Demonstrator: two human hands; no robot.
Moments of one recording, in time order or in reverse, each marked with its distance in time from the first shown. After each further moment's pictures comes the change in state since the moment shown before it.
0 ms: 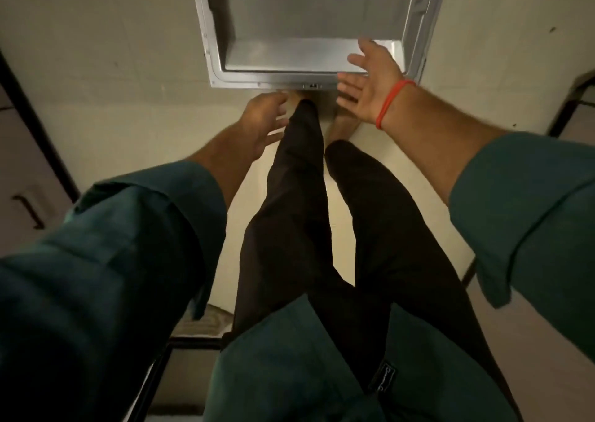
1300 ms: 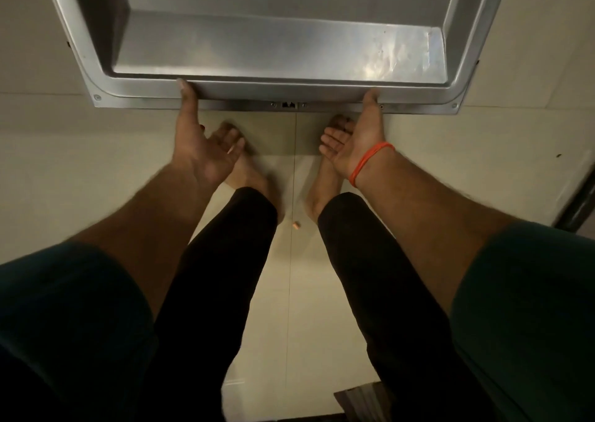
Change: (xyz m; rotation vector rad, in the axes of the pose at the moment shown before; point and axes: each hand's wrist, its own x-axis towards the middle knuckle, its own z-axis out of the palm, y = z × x) left_hand 0.303 -0.077 0.002 -0.800 0.036 -0.032; right_hand 0.279 0.106 -0.046 0.244 0.240 0.067
